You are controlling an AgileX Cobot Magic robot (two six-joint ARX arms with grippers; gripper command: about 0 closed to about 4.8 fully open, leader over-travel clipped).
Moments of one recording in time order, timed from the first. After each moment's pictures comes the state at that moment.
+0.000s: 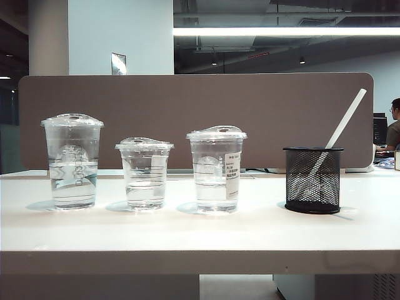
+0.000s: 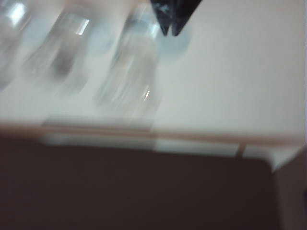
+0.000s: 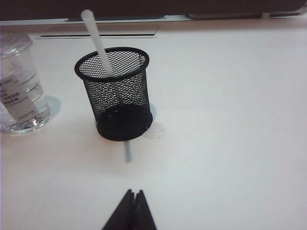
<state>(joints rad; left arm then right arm) -0.04 0.07 0.30 -0.21 0.06 -0.07 0.06 0.00 0.02 -0.21 -0.11 0.03</state>
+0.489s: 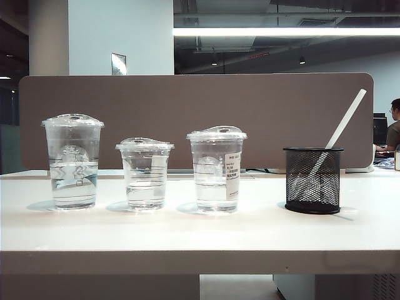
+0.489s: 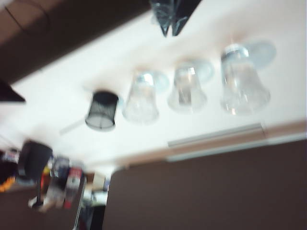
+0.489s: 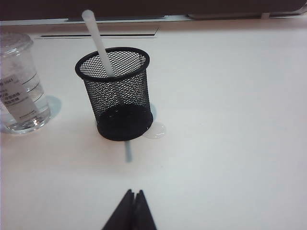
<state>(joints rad) -0.23 0.16 1.08 -1.06 0.33 0.02 0.06 0.00 0.02 -0.21 -0.11 0.03</state>
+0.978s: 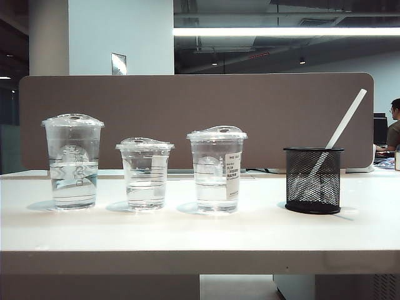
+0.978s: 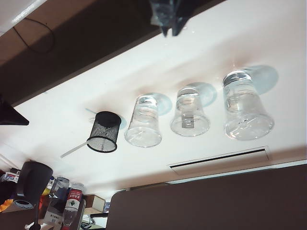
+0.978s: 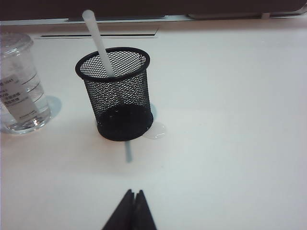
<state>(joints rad) -0.23 0.14 1.11 -1.18 0.33 0.03 0.06 0.00 0.02 -0.21 -0.11 0.03</state>
